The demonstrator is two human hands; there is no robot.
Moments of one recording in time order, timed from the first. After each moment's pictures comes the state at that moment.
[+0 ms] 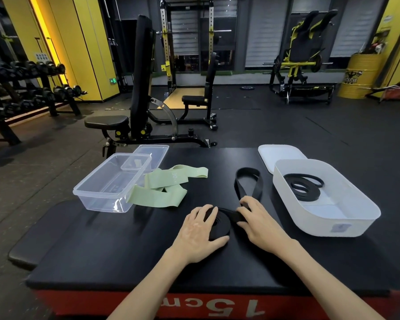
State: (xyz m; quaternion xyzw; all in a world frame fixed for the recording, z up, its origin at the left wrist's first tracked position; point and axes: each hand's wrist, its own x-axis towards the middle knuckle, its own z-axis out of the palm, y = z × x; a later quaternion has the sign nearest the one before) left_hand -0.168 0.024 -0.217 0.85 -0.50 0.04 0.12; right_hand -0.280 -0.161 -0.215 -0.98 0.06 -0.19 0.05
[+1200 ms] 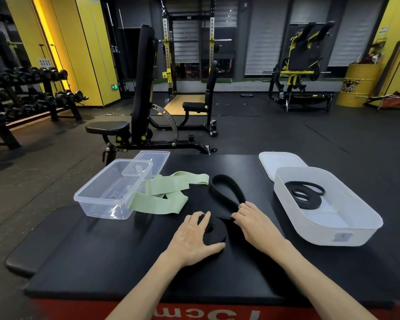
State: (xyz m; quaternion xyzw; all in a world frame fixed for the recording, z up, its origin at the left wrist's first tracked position) left_hand -0.157 0.031 -0.208 0.87 -0.47 -0.02 0.17; right_hand -0.256 -0.160 -0.207 -0.98 0.00 -0.21 -0.04
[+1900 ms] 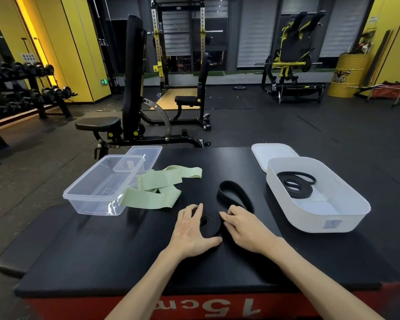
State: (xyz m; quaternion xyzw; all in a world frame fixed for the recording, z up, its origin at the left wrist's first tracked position) left_hand -0.169 0.021 -0.205 0.87 -0.41 -0.08 0.25; right_hand -0.272 -0.138 -0.209 -0.99 0.04 -0.14 0.09
